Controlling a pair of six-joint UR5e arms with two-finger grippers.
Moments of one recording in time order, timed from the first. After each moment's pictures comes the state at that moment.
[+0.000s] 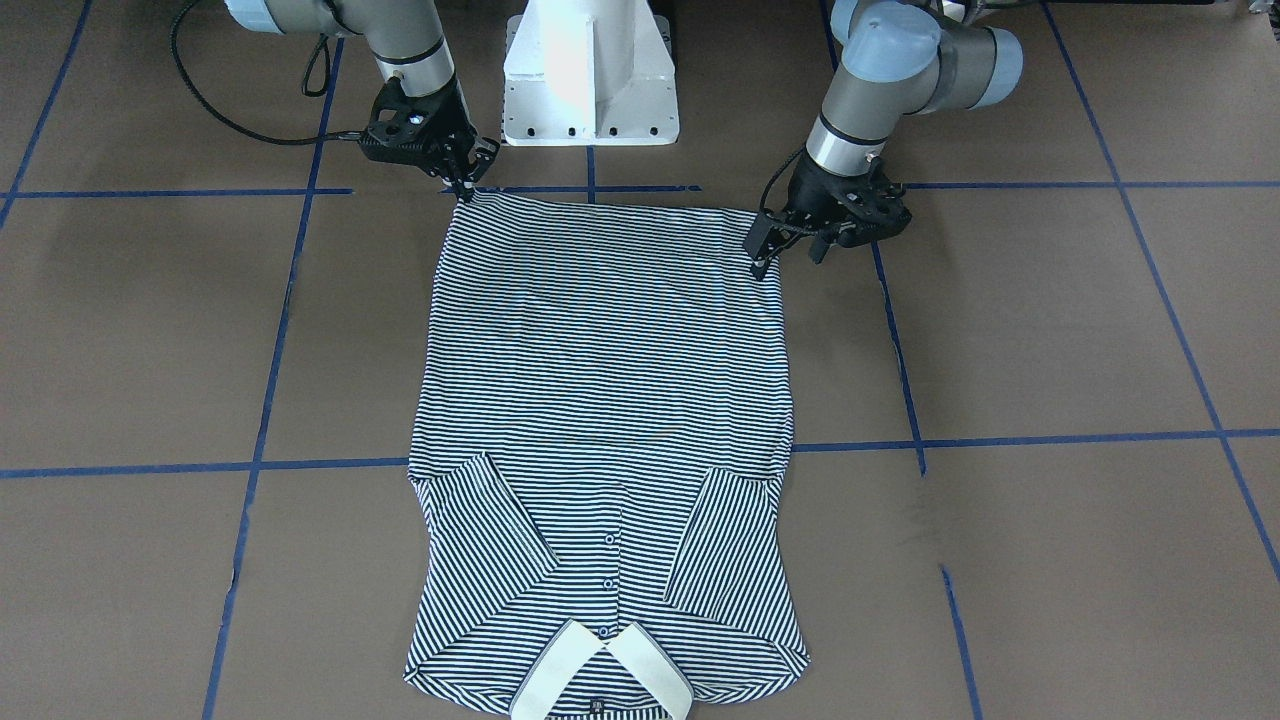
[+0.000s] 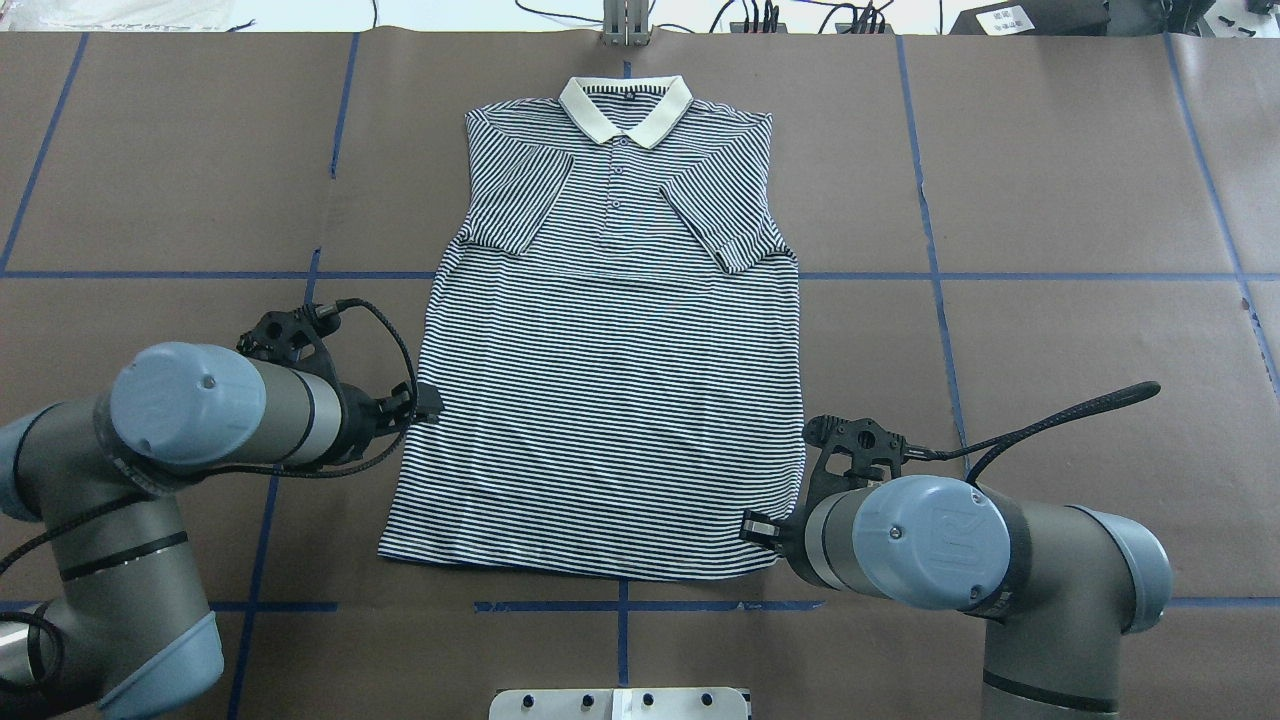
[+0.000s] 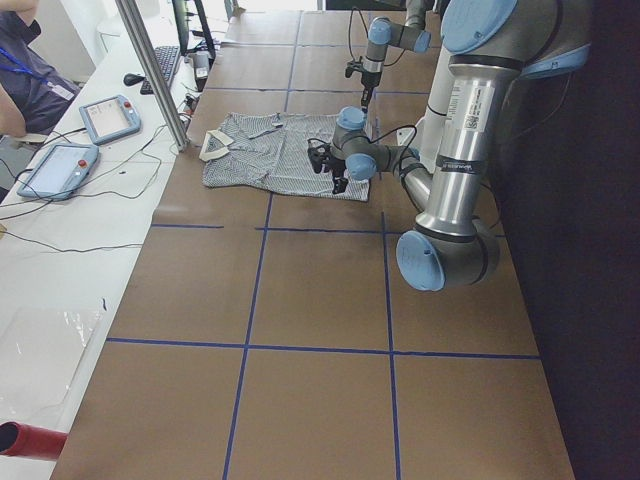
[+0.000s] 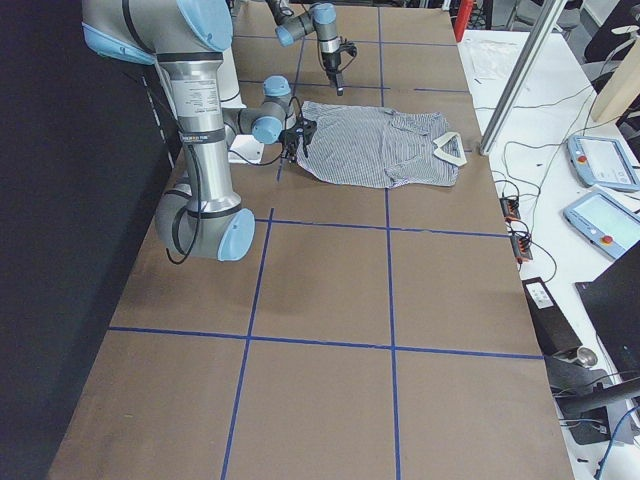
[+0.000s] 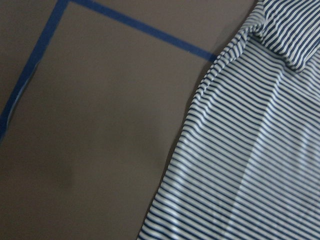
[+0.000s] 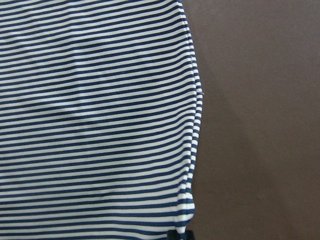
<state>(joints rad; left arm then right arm) -0.44 -1.79 -1.95 -1.88 -1.72 -1.71 0.24 -1.30 2.08 -1.48 1.65 1.66</state>
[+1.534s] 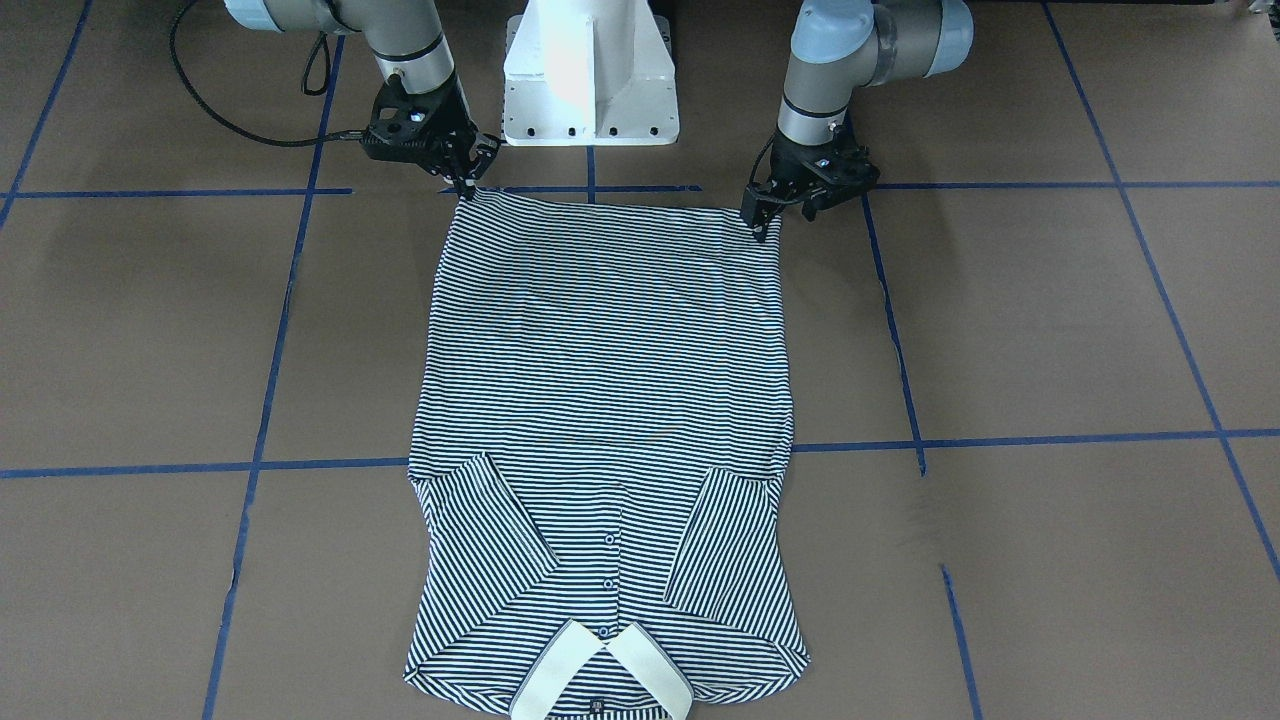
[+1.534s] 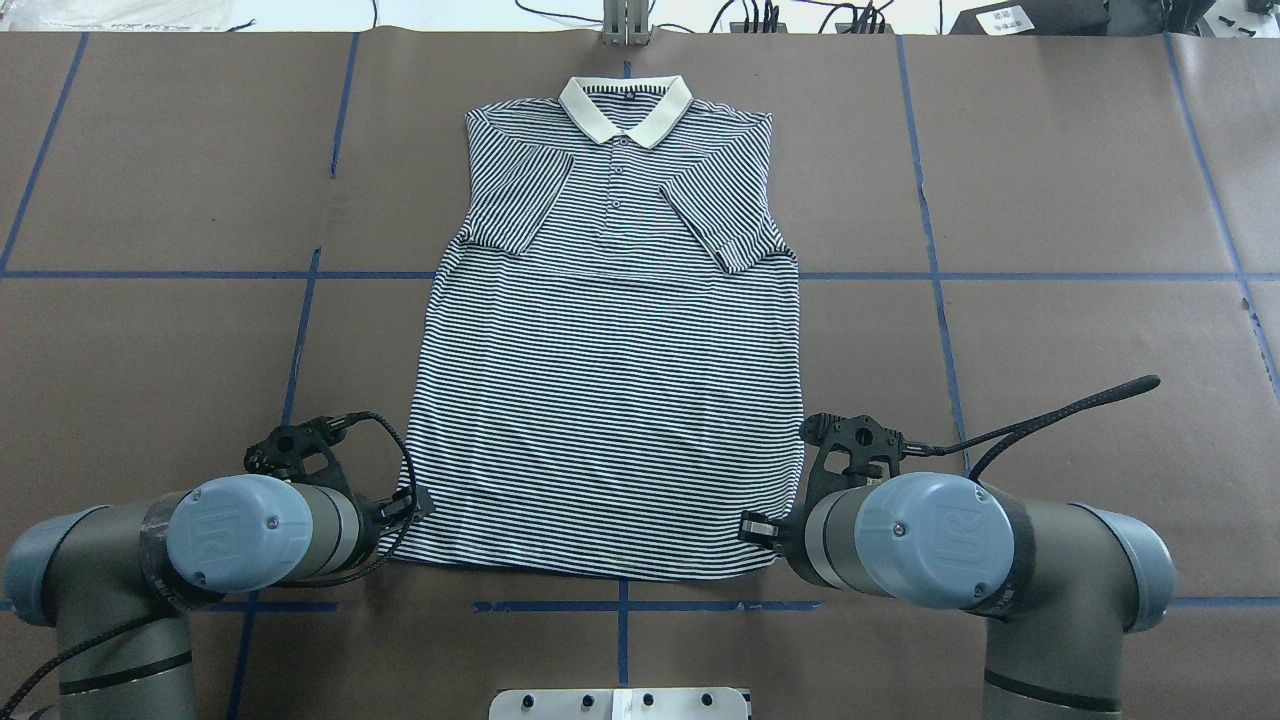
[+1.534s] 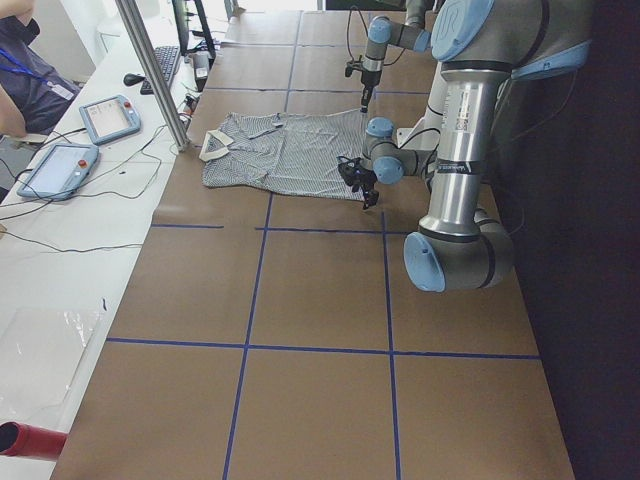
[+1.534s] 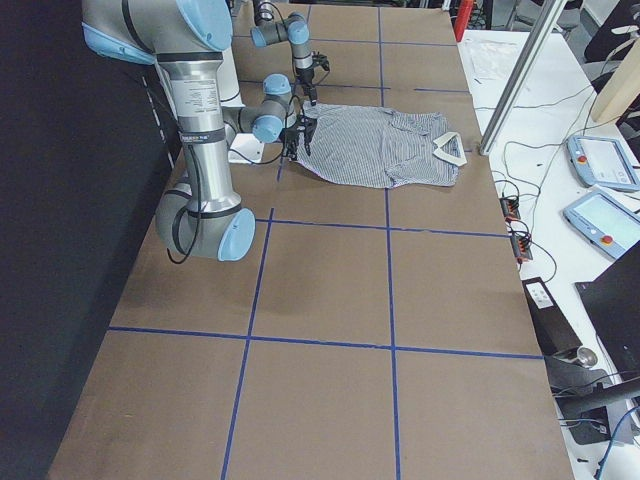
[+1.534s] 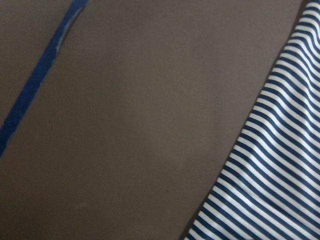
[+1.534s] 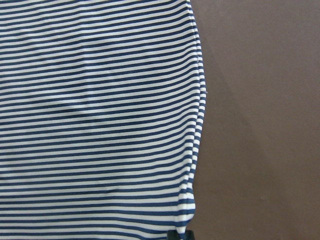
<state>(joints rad) -0.28 -1.74 -1.97 -1.78 -1.62 -1.82 0.25 -1.30 2.08 -1.48 1.65 1.64</state>
